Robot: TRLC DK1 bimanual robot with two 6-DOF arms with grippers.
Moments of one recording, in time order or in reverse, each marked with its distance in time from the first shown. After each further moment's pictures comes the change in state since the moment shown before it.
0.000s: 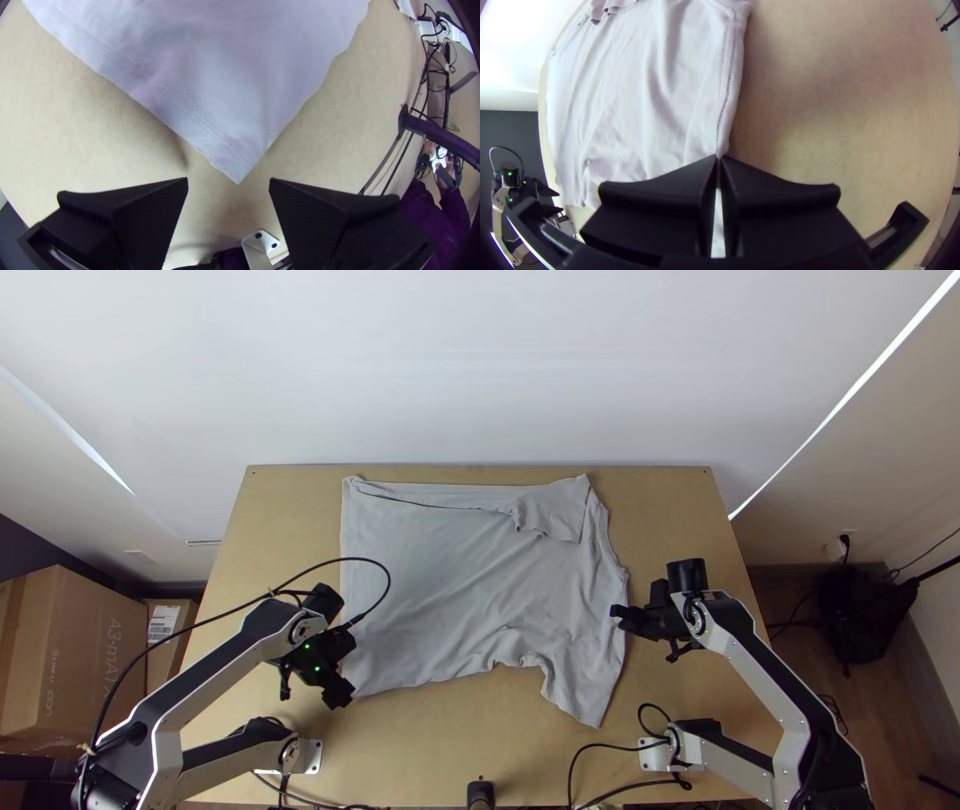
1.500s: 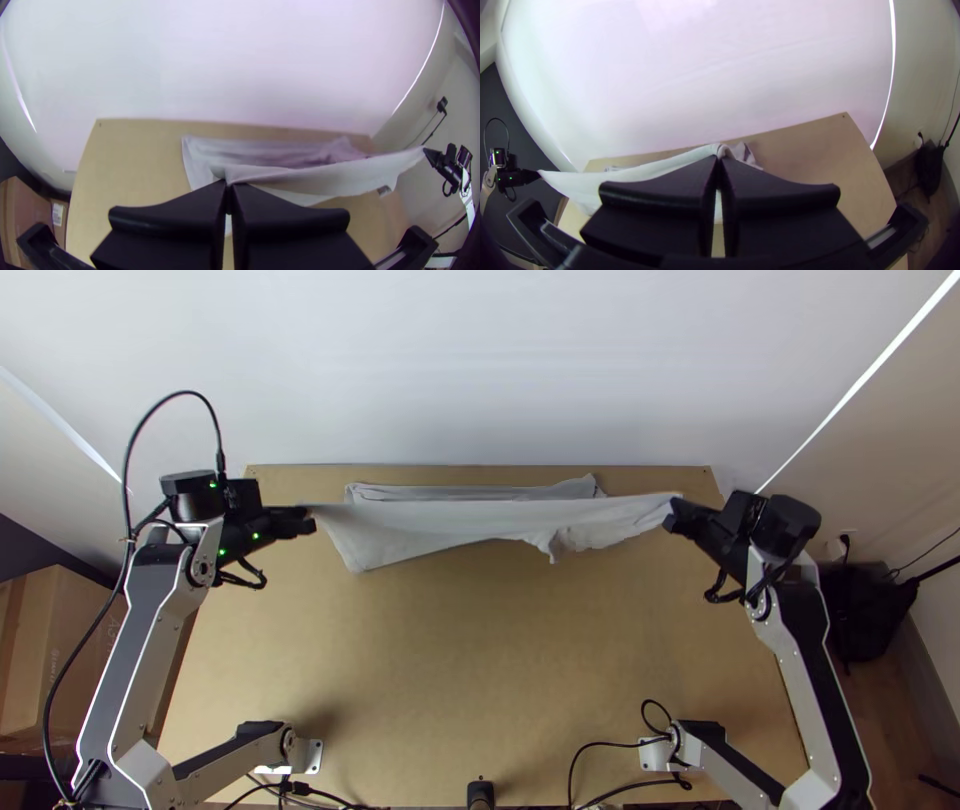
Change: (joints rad) left arm 0.374 -0.044 0.569 0.513 0.091 -0.436; right arm -0.126 -0.121 0.373 0.381 -0.009 -0.072
